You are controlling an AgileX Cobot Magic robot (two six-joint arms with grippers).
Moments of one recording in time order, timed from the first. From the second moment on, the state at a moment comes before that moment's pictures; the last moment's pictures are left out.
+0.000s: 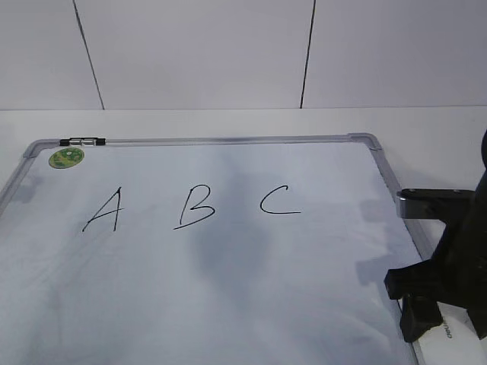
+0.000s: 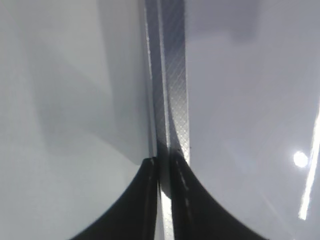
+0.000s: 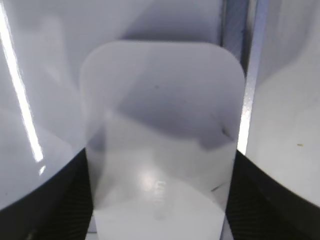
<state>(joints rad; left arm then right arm) 0.17 1.95 -1.23 -0.23 0.97 0.34 0.32 1.57 -0.80 0.07 0.94 0.30</state>
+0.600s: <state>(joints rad) 0.17 1.95 -1.23 -0.23 0.97 0.34 0.32 1.57 -0.82 0.07 0.96 0.29</state>
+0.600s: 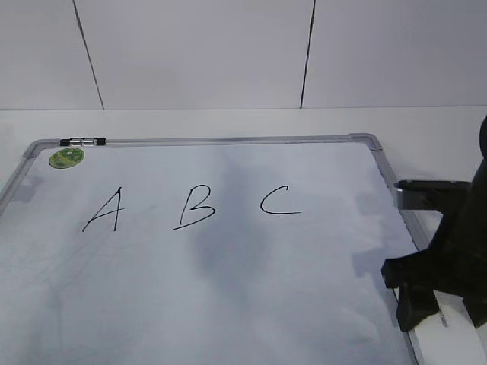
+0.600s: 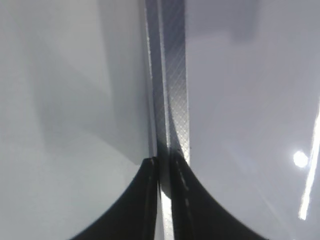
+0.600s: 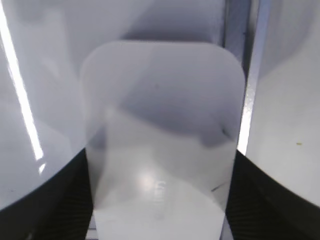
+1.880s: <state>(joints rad) 0.17 1.95 -1.23 -0.23 0.97 0.34 0.54 1.84 -1.62 0.10 1.23 0.23</state>
